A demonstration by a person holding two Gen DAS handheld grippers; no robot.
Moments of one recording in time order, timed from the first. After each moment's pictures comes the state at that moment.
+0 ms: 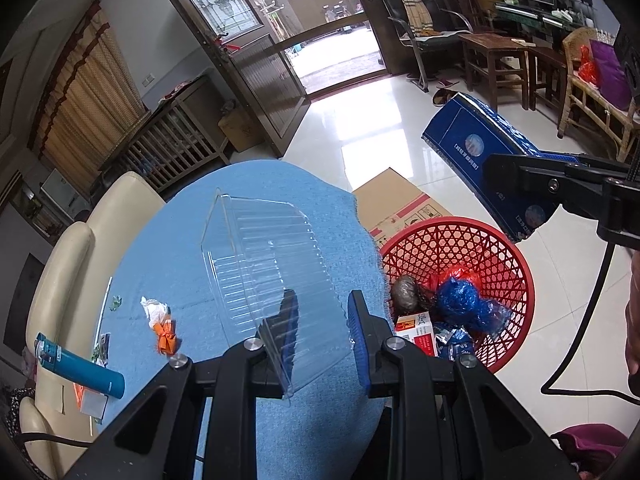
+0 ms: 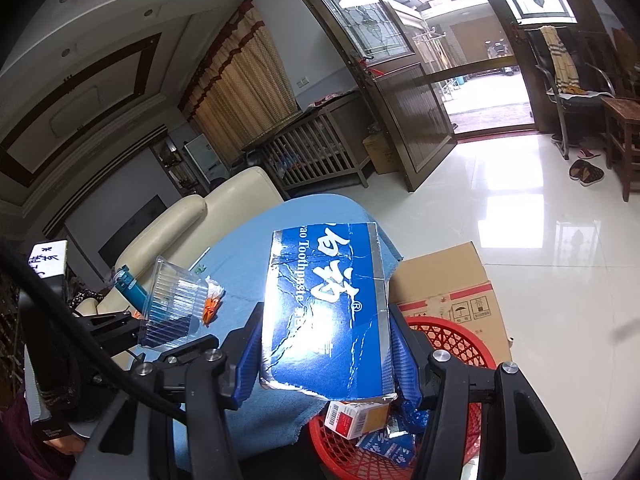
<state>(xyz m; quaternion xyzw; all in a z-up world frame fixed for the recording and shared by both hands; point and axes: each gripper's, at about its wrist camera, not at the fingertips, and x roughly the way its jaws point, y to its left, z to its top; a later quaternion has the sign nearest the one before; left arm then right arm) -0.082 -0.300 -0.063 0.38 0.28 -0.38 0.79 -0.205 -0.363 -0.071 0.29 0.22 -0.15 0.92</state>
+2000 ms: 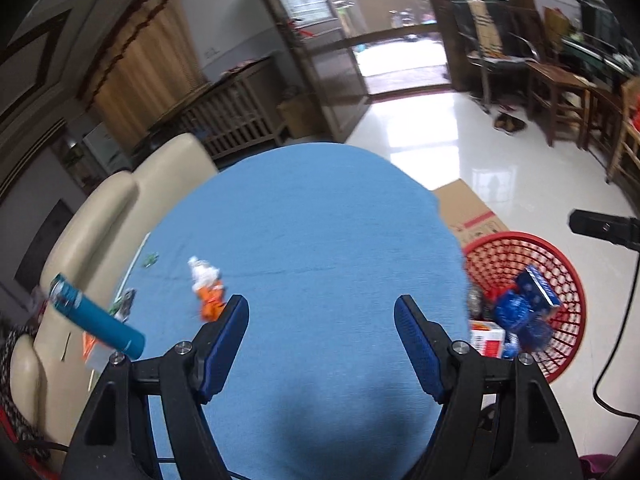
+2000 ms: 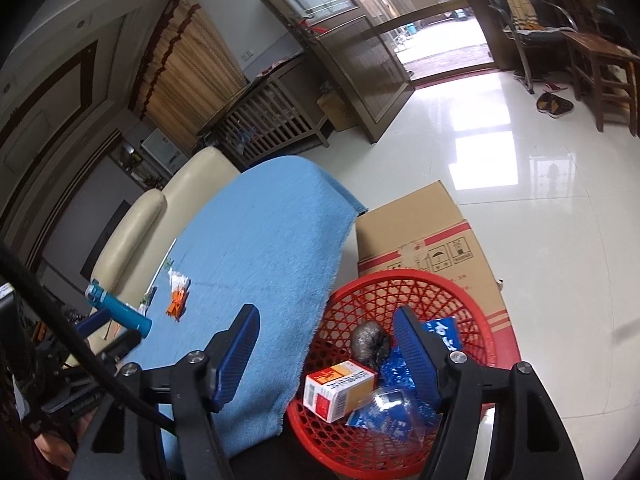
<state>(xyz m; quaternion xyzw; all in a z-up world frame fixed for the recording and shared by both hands) -0.020 -0.240 -0.055 0.32 0.29 -0.29 0.86 -0.187 -0.371 -0.111 0.37 0.28 -0.19 0.87</state>
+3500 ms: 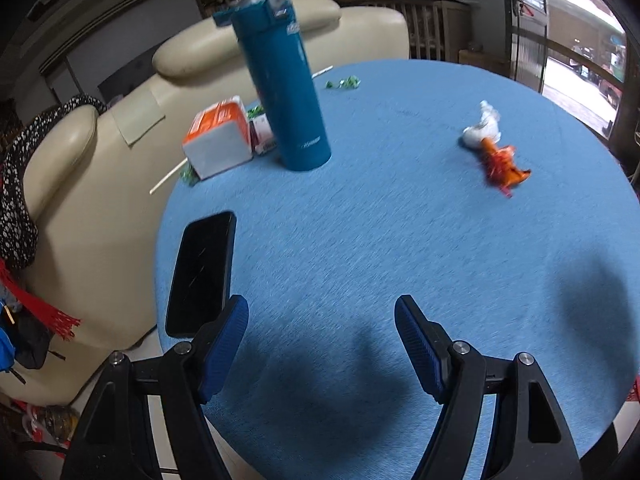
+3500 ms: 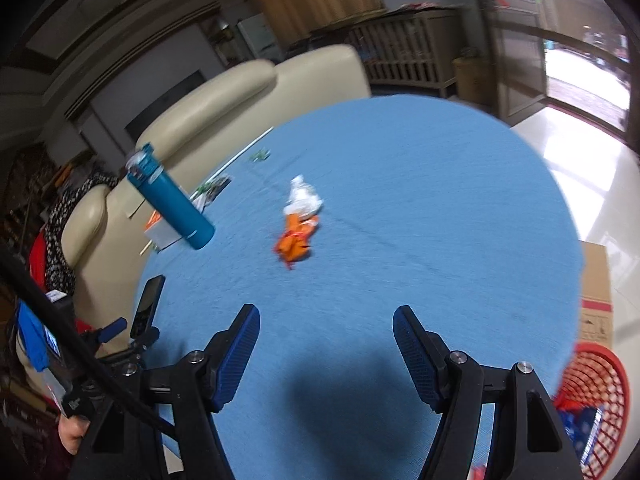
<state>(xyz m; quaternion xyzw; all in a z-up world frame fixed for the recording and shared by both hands) 0.140 0.033 -0.143 0.15 0.43 -0.05 0.89 0.088 -0.183 -0.091 0.20 0.41 0.00 0.89</state>
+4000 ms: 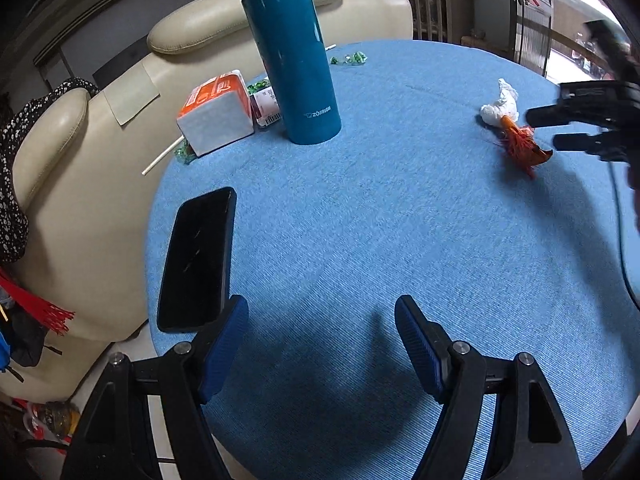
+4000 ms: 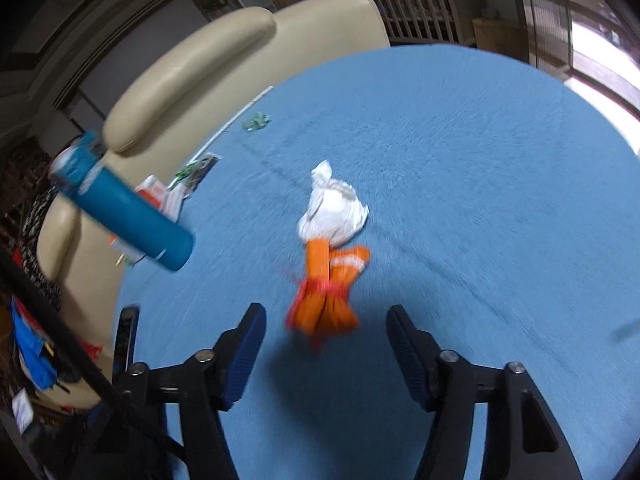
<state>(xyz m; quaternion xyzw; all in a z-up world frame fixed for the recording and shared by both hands) 0.154 0.045 -0.161 0.15 0.46 -0.06 0.88 0.254 -0.171 -0.172 0.24 0.47 0.00 0.85</state>
